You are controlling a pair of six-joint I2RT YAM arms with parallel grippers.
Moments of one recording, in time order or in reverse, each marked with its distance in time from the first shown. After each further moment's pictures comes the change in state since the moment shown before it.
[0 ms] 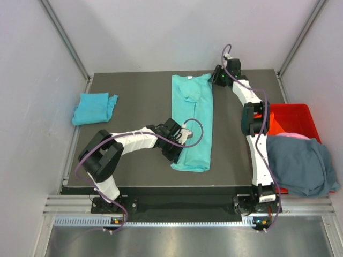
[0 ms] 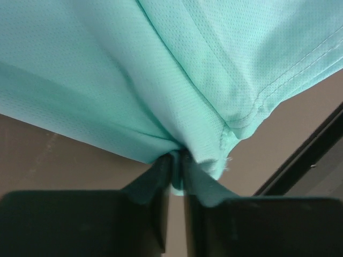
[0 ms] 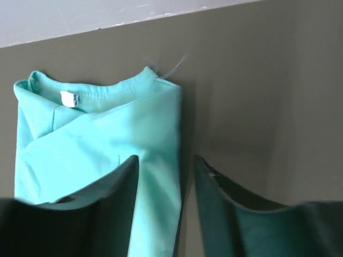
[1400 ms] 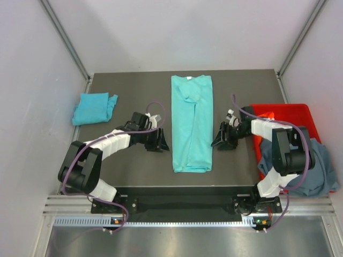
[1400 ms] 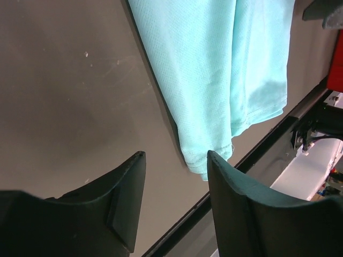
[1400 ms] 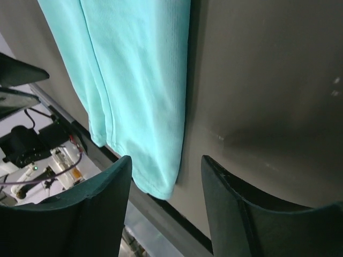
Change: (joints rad) left arm 0.358 -0.219 -0.219 0.199 0.237 -0.394; right arm -0.010 -1.004 -1.530 -0.161 -0.431 -0.077
